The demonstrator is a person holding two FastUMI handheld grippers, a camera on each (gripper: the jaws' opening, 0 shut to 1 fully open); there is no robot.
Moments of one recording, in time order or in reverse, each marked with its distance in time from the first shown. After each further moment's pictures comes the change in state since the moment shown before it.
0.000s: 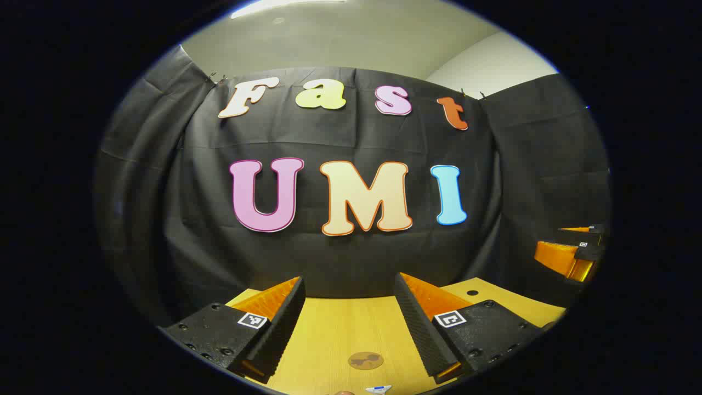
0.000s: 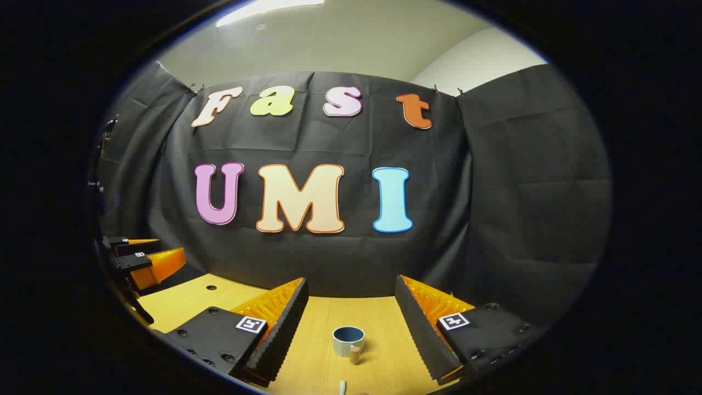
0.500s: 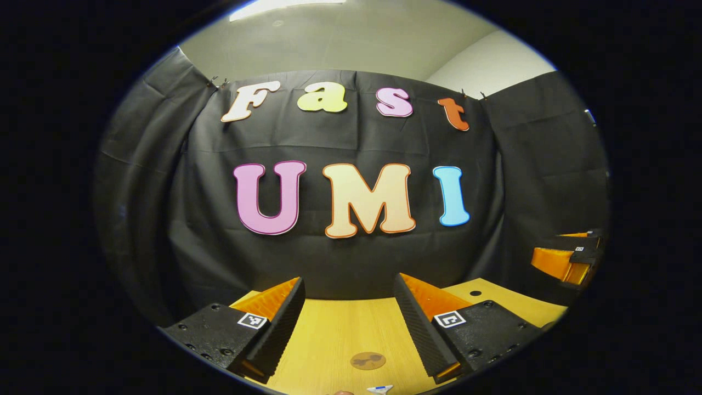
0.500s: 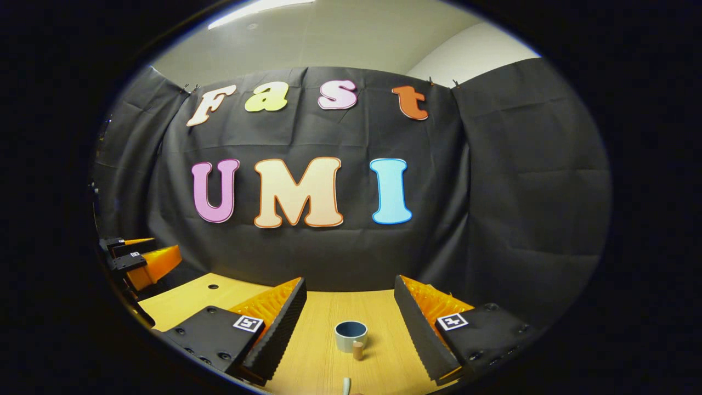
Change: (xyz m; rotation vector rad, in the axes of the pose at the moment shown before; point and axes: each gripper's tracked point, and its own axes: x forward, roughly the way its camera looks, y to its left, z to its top) left arm -0.006 0.009 -0.003 0.020 0.004 0.048; right arm 0.007 -0.004 -0.019 0.032 0.057 -0.009
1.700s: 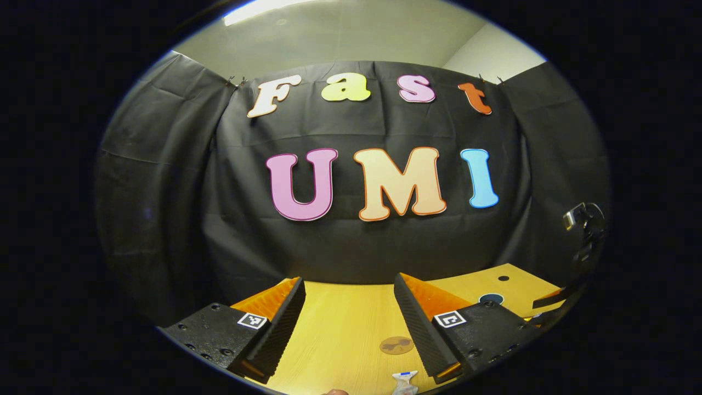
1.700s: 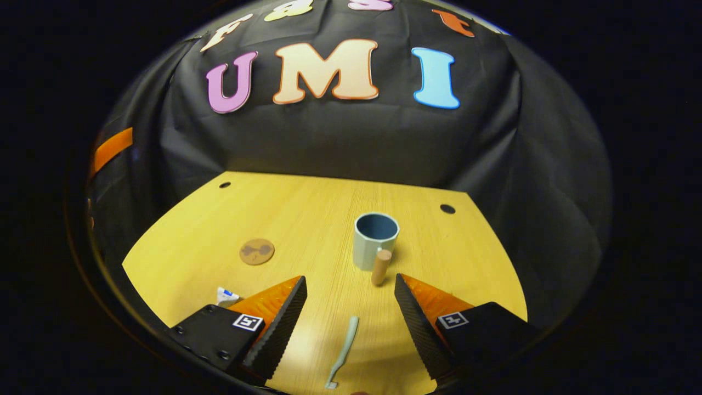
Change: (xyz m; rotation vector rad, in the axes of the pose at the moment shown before) left arm -0.030 0.041 -0.031 0.029 0.093 0.163; right arm 0.010 0.014 -0.225 -0.115 0.634 0.147
